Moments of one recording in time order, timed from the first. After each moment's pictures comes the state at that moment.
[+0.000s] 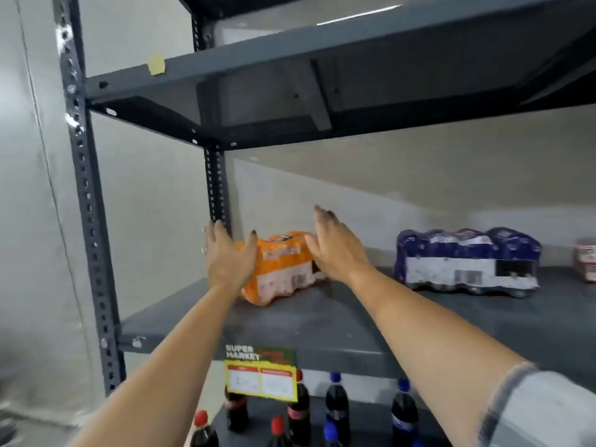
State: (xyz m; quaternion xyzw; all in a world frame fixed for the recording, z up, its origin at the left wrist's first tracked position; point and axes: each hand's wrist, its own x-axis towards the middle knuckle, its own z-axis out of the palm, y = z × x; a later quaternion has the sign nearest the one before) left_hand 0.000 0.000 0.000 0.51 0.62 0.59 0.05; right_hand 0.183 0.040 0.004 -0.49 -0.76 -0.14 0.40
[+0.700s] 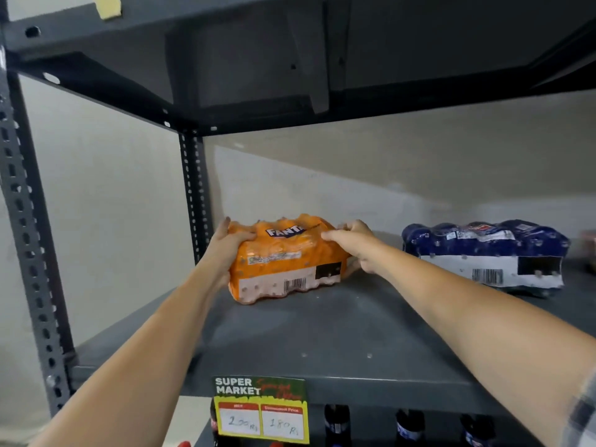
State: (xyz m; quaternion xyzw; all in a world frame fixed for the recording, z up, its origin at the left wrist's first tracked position) left_hand -0.022 0.077 0.010 0.49 0.42 0.63 0.42; right_hand 0.203 0.091 0.012 -0.57 -0.55 0.32 0.51
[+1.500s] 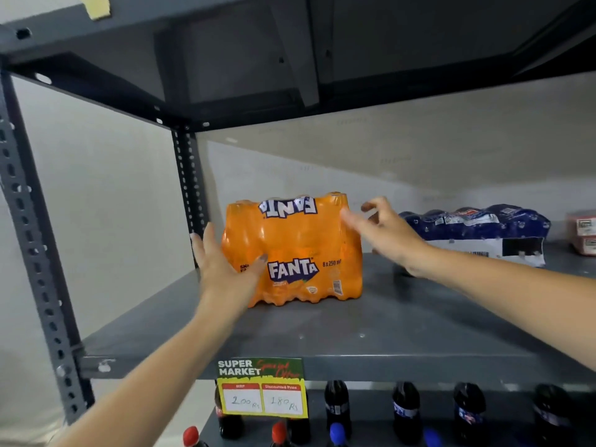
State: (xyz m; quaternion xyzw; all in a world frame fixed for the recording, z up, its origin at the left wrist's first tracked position) left_hand 0.000 -0.012 -0.035 0.59 0.52 0.60 0.15; right_hand 0.248 0.008 0.001 -0.53 -0.67 0.17 0.49
